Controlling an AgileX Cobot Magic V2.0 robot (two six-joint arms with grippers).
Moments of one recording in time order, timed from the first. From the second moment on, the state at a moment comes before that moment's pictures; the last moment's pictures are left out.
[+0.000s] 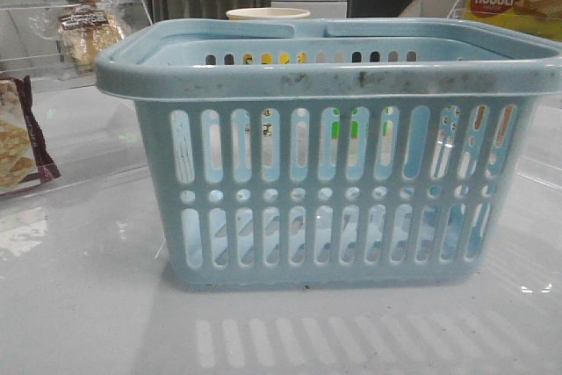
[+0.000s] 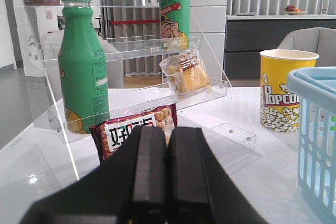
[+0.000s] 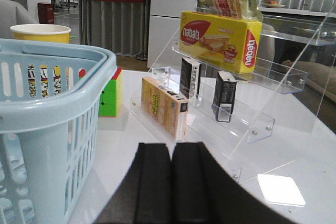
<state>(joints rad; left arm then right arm) -0.07 -0.01 0.01 -0.01 -0.01 0.03 0.00 -0.01 0.03 0.07 -0.01 -0.09</state>
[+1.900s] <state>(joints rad) -0.07 0.31 -0.68 -0.01 0.53 0.03 0.00 0.44 -0.68 0.07 0.49 -0.09</state>
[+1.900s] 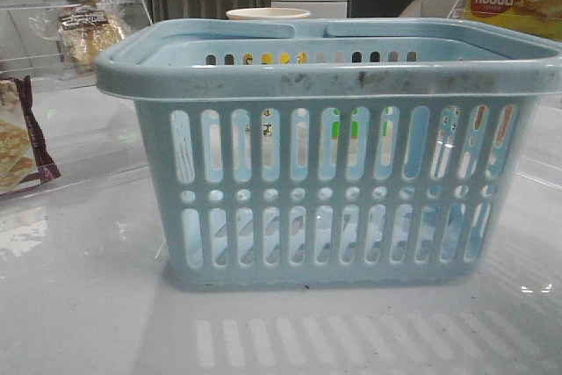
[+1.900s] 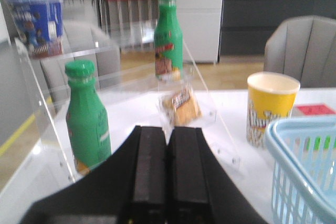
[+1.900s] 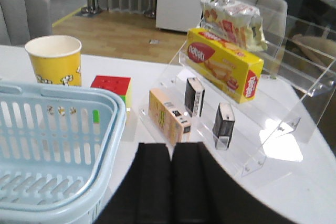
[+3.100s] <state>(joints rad) -0.07 0.57 -0.66 -0.06 0.68 0.03 -0.10 0.97 -0.80 0.07 0.61 -0.08</state>
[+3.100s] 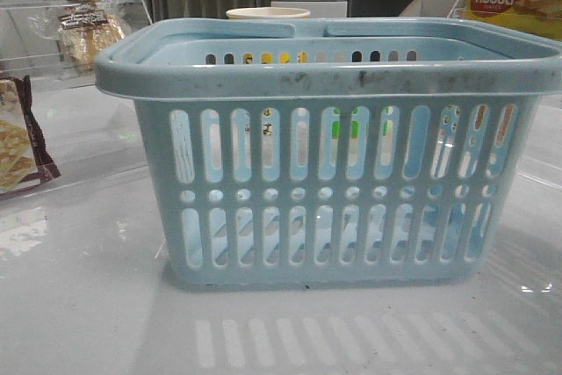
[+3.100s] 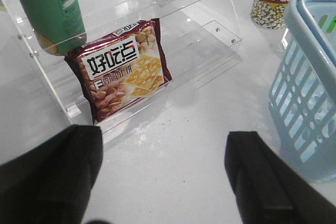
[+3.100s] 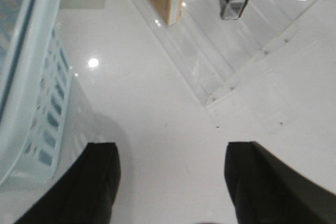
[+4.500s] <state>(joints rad) -0.07 0.57 -0.66 -0.06 0.68 0.03 -0.17 1.81 -1.42 -0.04 0.46 -0.08</state>
